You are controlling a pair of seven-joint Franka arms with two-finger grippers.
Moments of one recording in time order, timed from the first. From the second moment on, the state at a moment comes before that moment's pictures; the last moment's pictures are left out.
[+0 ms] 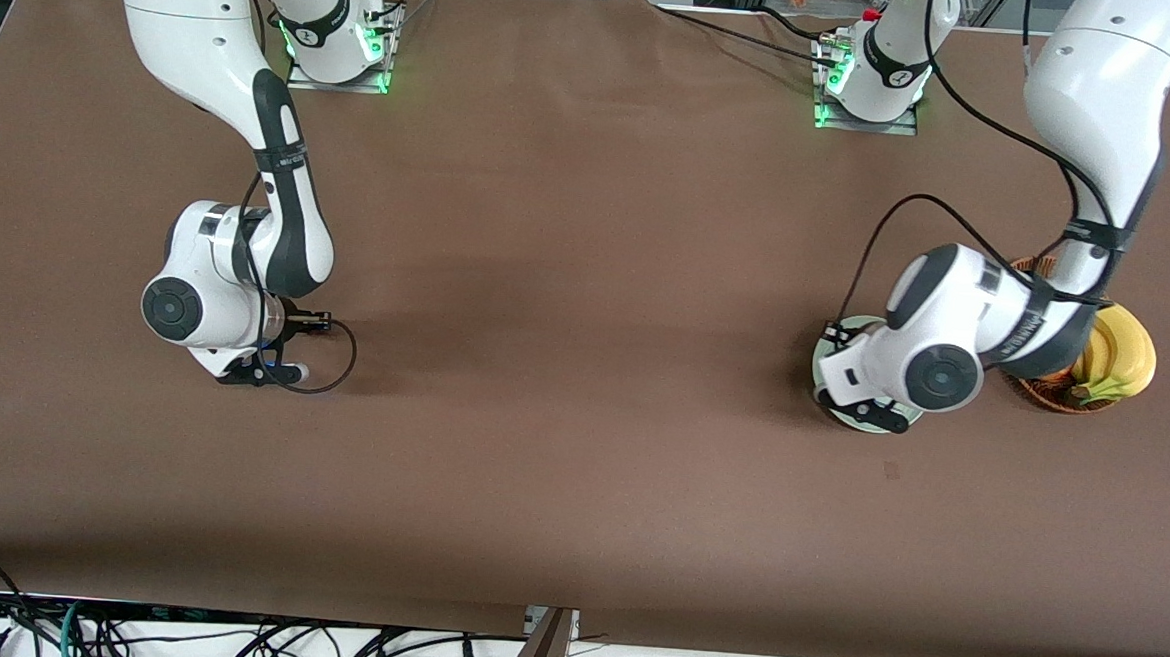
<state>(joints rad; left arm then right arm) 0.26 0.65 -0.52 -1.61 0.32 1.71 0.00 0.54 0.63 -0.45 -1.81 0.34 2.12 -0.17</state>
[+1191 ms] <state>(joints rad) 0.40 0.70 -0.53 -1.73 0.32 1.98 0.33 0.93 0.92 -0.06 -1.32 0.36 2.71 0.90</state>
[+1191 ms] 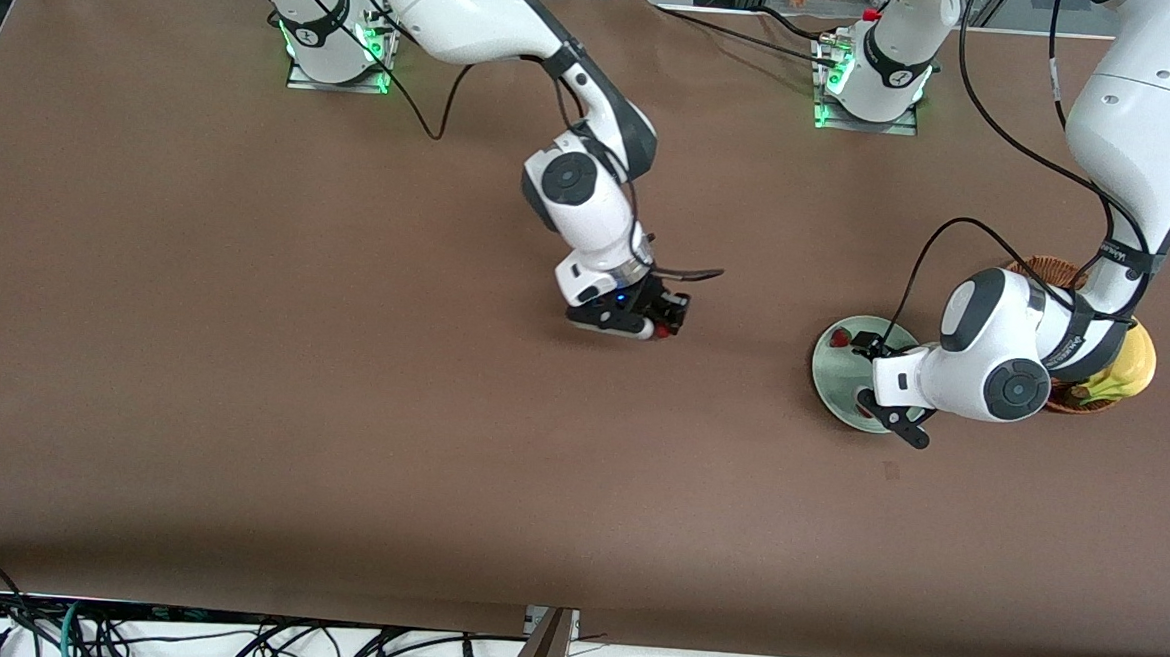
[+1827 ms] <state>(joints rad) 0.39 0.65 -0.58 -1.73 0.32 1.87 0.17 0.97 1.03 -0.08 -1.22 0.35 2.81 0.93</state>
